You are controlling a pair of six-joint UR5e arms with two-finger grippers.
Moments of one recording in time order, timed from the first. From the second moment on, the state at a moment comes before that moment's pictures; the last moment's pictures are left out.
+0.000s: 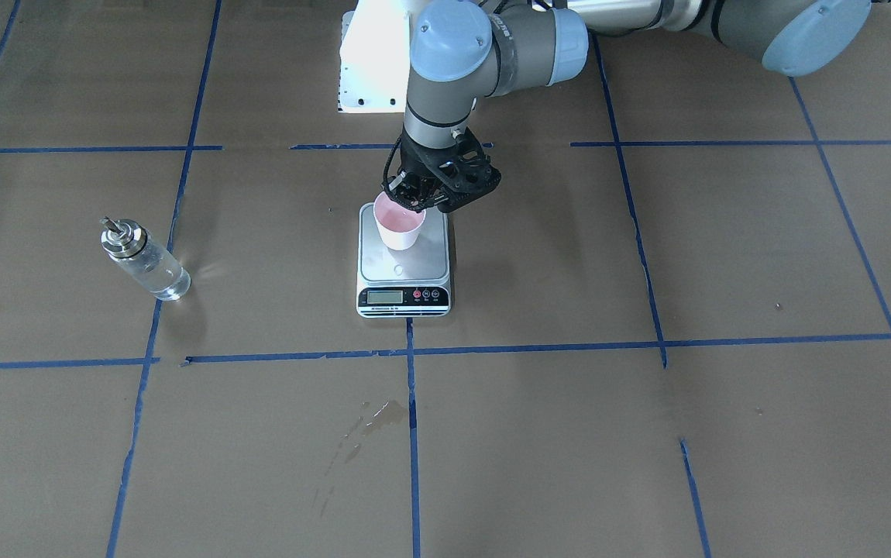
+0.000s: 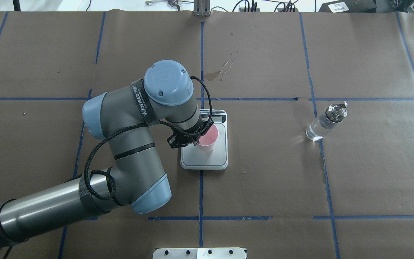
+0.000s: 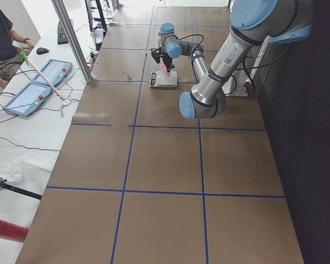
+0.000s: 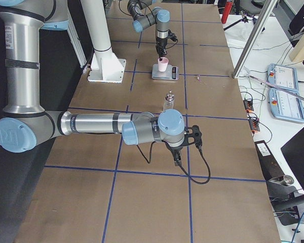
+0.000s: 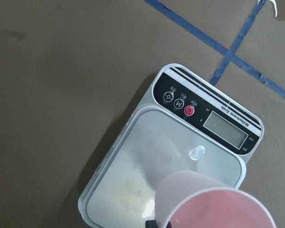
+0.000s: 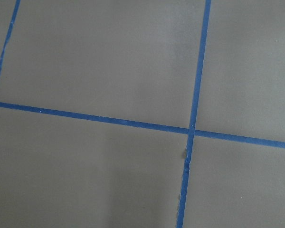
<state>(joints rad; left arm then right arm) -0.51 -2.40 -1.63 -1.54 -1.97 -1.78 1.61 -1.63 1.70 -1.41 2.48 0.00</state>
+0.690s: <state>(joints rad) -0.51 -2.36 -1.67 -1.58 -1.97 -1.74 1.61 -1.64 1.71 -1.41 2.48 0.01</state>
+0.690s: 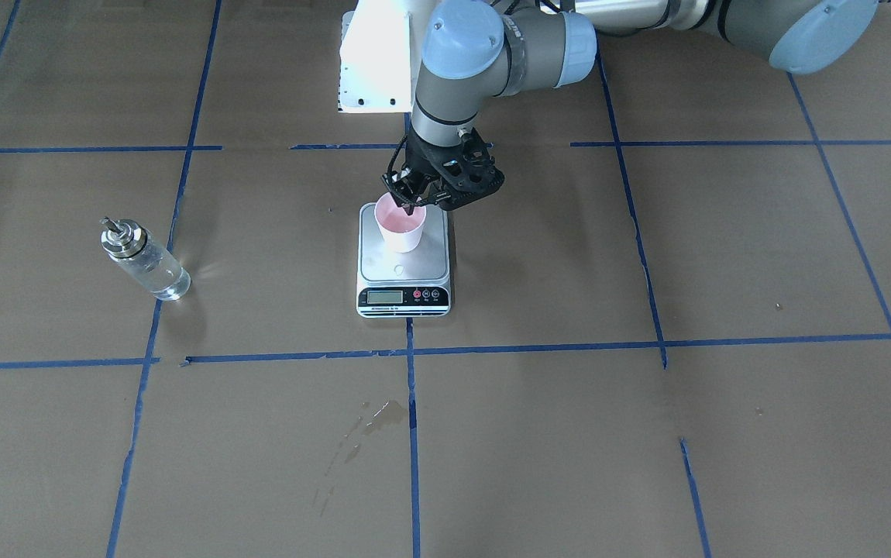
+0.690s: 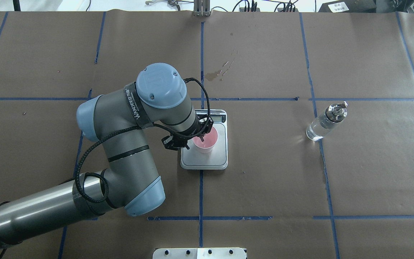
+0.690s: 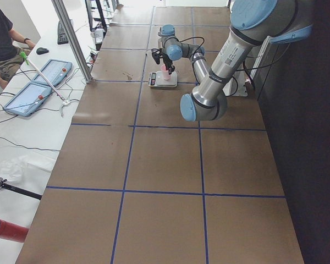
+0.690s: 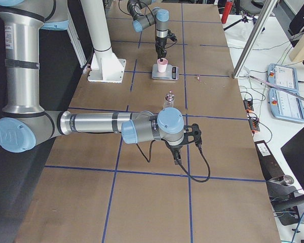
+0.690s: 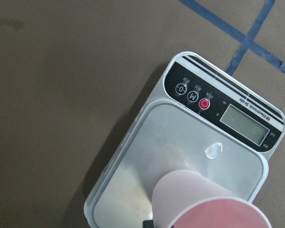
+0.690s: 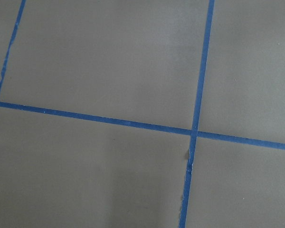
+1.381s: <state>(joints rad) -0.58 -2.34 -1.78 -1.57 -2.06 -1.67 1.59 -1.72 2.06 -1.64 2.48 0.18</state>
